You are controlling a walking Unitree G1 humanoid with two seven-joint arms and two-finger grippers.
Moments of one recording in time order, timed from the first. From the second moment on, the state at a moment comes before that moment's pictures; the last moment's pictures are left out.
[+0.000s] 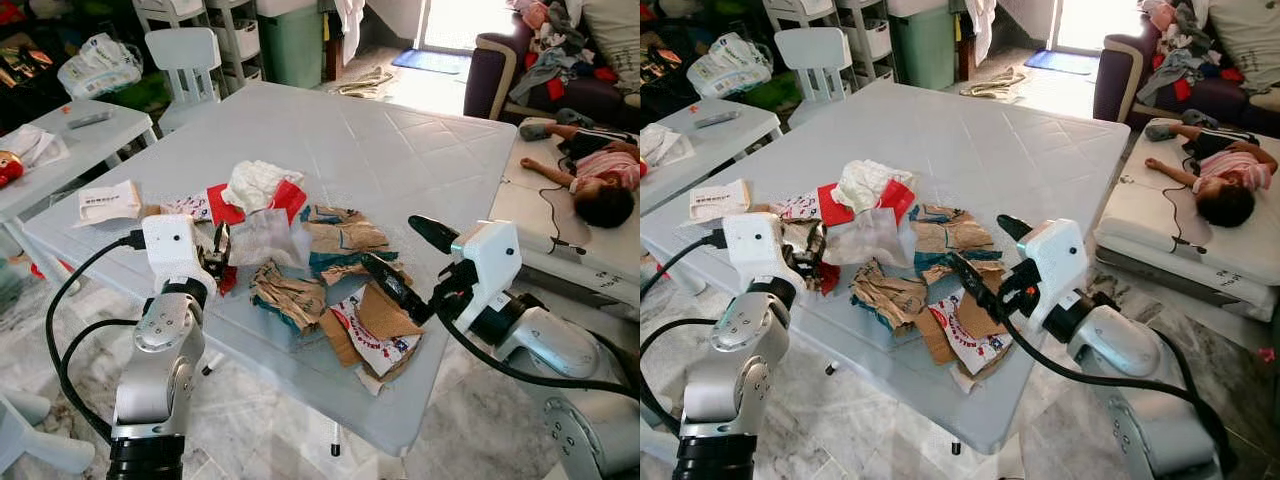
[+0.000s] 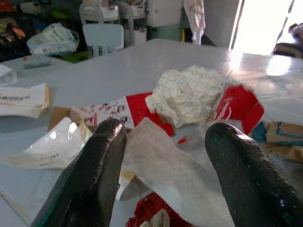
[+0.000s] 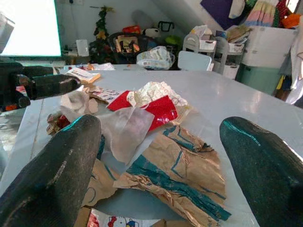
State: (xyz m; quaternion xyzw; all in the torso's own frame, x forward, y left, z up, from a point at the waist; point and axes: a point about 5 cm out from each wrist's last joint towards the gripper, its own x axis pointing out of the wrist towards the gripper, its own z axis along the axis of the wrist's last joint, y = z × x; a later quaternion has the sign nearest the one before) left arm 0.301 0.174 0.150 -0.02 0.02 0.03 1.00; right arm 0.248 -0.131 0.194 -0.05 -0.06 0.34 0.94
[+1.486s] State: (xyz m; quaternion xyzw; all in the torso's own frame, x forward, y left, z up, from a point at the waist) left arm 0.327 0.173 0.120 0.01 0.11 -0.06 0.99; right arm 0.240 -0.119 0.196 -0.05 -0.05 0.37 0.93
